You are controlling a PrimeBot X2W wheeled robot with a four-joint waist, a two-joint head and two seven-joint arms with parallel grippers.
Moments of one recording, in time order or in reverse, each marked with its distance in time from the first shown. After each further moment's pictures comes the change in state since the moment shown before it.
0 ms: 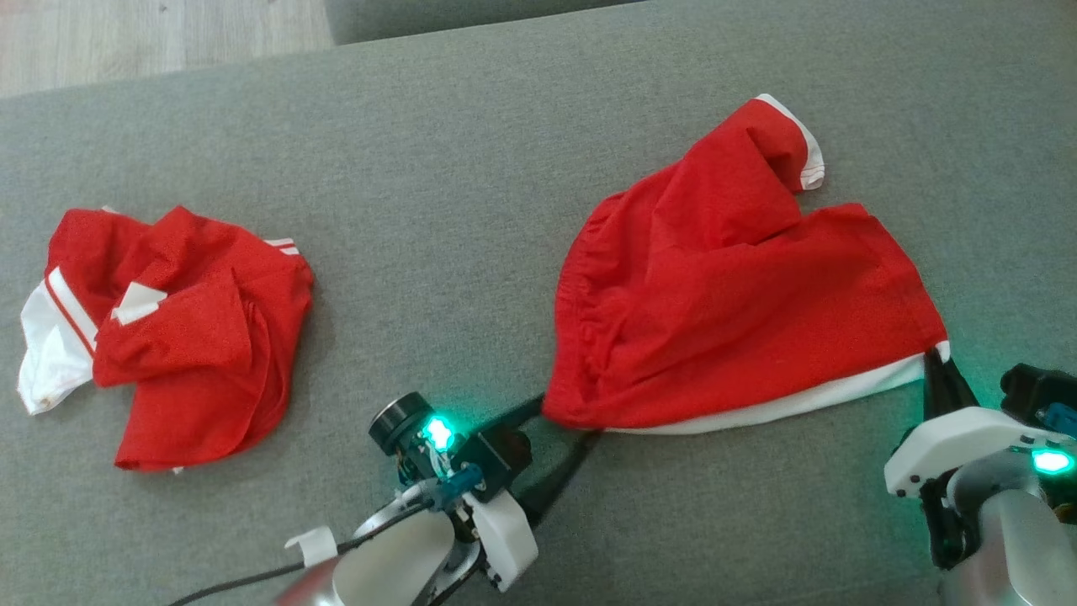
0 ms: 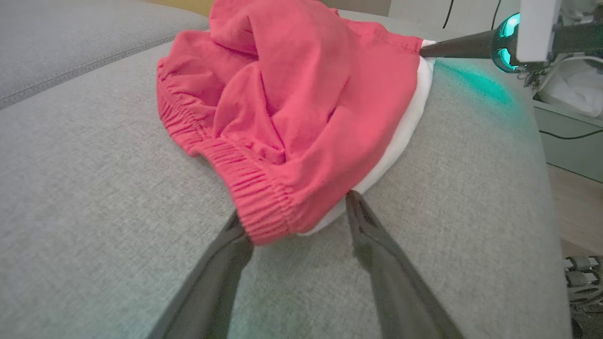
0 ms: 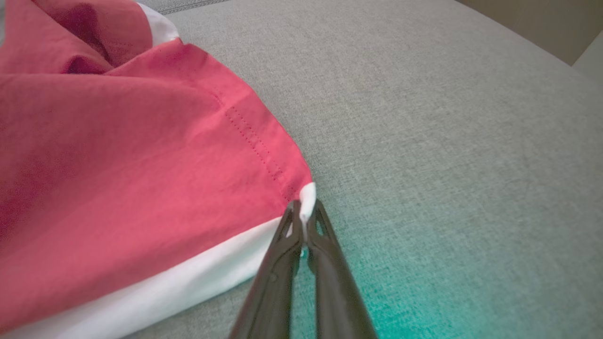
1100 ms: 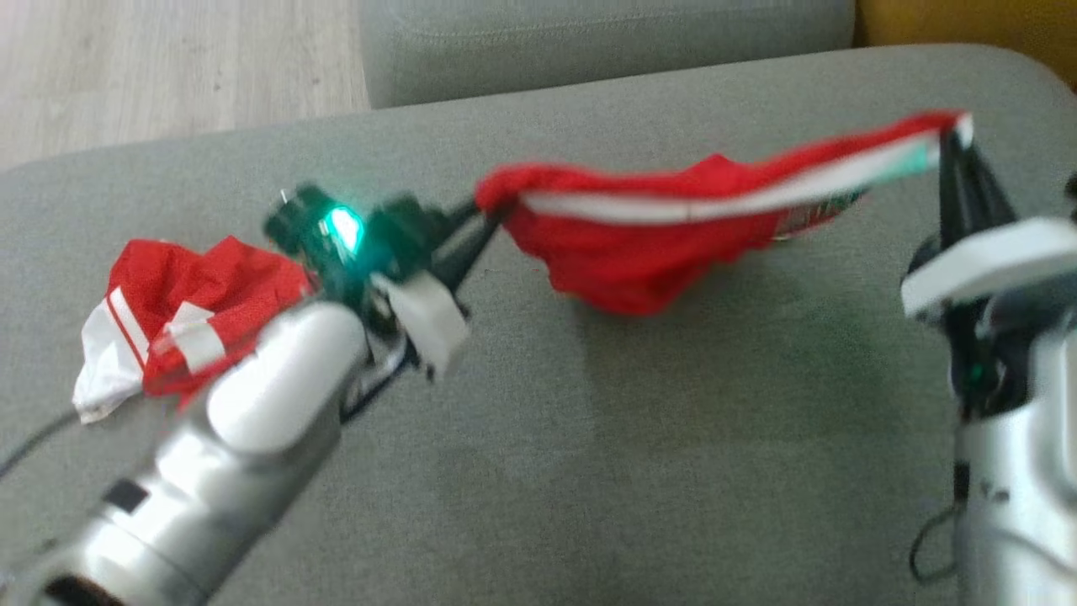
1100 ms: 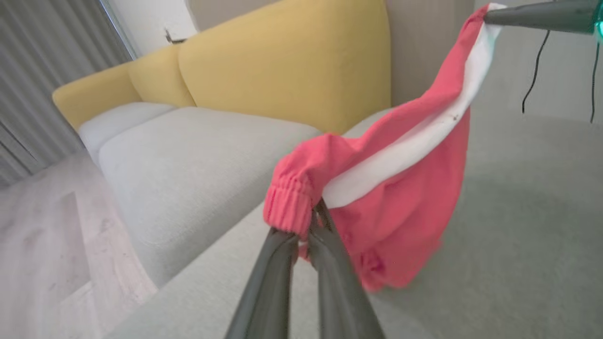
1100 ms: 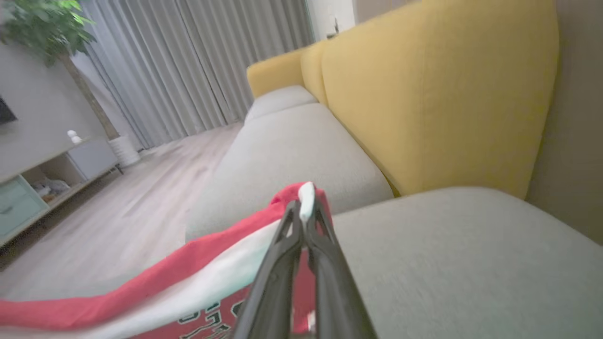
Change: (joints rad) left arm -0.270 0.169 0.091 -0.207 -0.148 0.008 0.214; right arm -0.161 -0.002 0.117 -0.375 0.215 0.000 0.219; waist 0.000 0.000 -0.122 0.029
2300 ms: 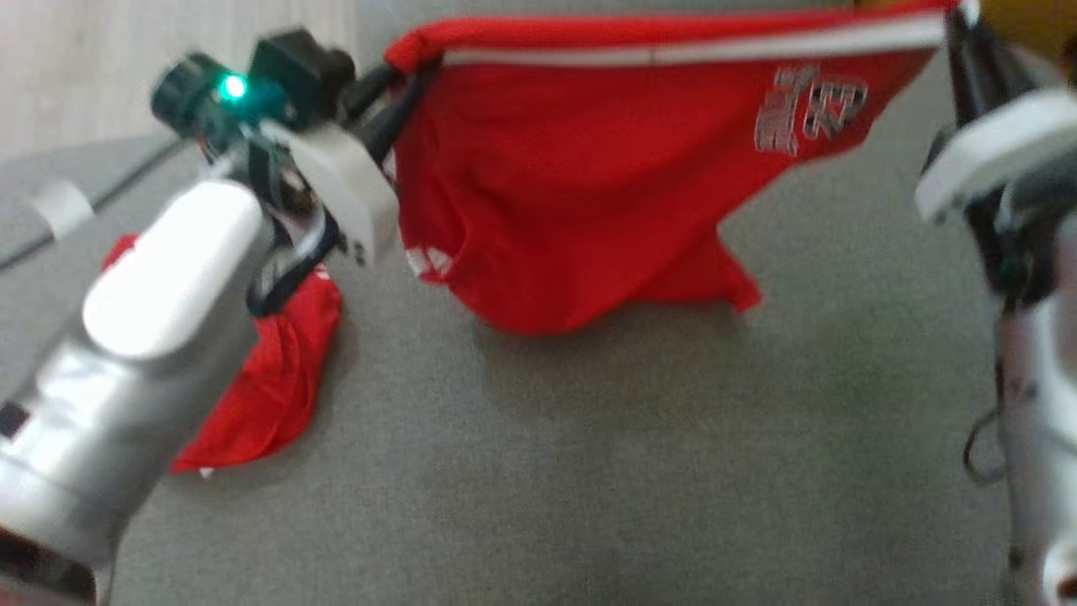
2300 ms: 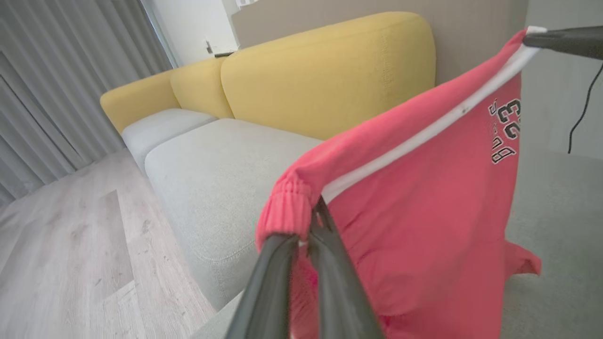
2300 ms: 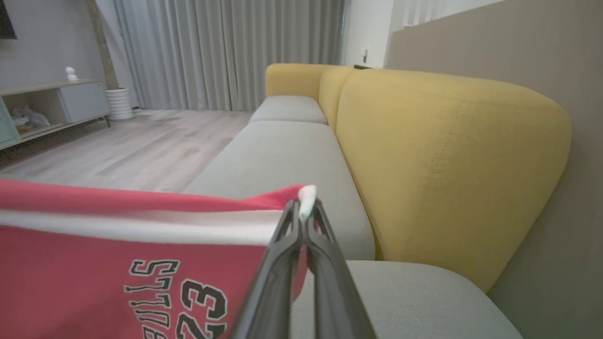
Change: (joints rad) left arm -0.173 0.112 0.067 -0.090 -0.152 0.008 0.176; right arm -0.224 -0.137 0.137 0.076 -0.126 0.000 0.057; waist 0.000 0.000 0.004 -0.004
